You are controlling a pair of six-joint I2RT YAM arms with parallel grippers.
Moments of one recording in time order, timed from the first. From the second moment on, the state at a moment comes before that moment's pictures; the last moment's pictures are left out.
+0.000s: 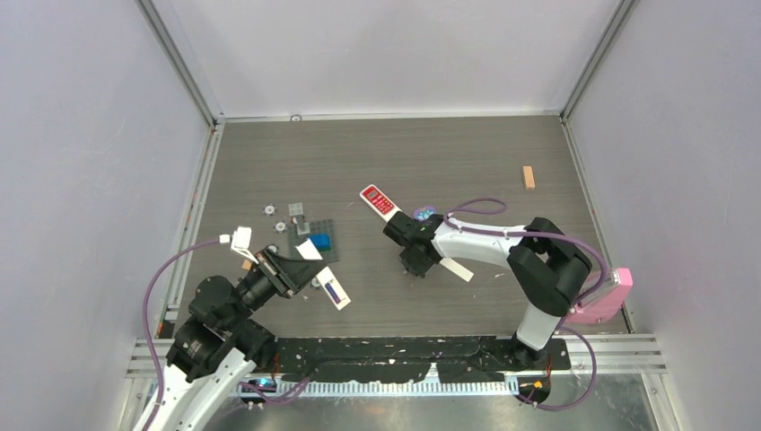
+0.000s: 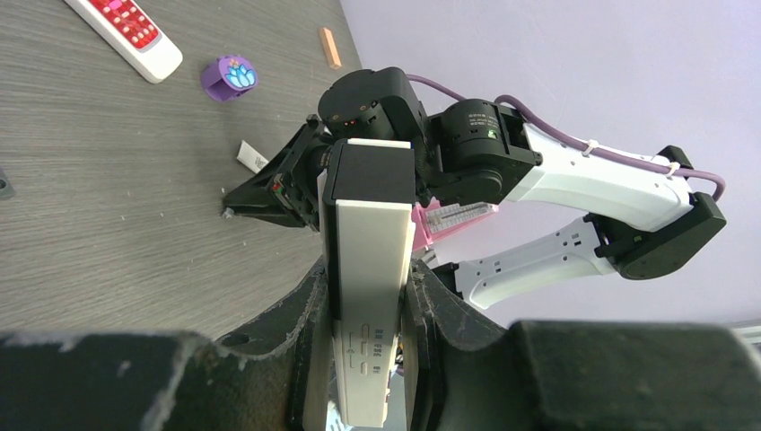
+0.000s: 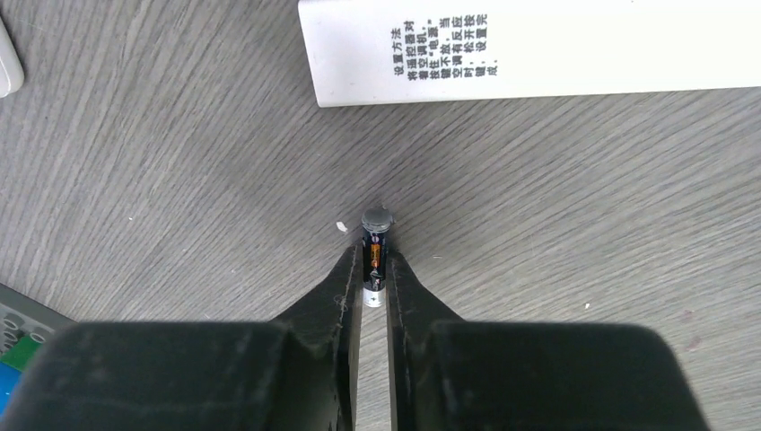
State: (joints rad) left arm -0.56 0.10 0.48 -0.43 0.18 -1.02; right arm 0.88 1.73 1.04 -0.69 0.28 1.68
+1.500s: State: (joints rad) left arm -0.56 0.31 0.12 0.19 0.36 -1.32; right arm 1.23 1.34 1.31 -0.74 -0.04 0.52
